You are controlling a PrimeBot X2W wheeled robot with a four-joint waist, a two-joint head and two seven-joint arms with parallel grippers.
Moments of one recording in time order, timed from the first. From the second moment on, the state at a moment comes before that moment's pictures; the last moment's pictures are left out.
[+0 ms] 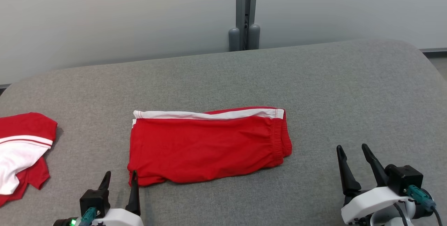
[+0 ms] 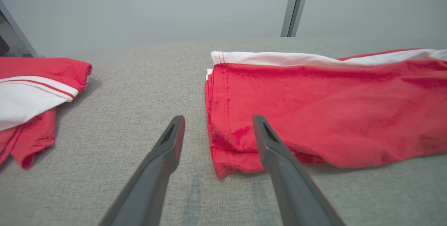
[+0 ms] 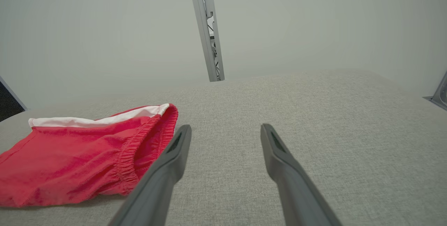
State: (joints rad) left arm -0.09 0.10 -0.13 0.55 -0.23 0.09 -0.26; right arm -0.14 -0.05 0.05 0.44 0.21 0.13 -0.26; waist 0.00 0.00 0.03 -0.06
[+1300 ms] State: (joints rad) left arm -0.08 0.05 -0.11 0.43 -0.12 0.05 -0.26; right arm -0.28 -0.05 0.07 0.62 0.21 0.13 -0.26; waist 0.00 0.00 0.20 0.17
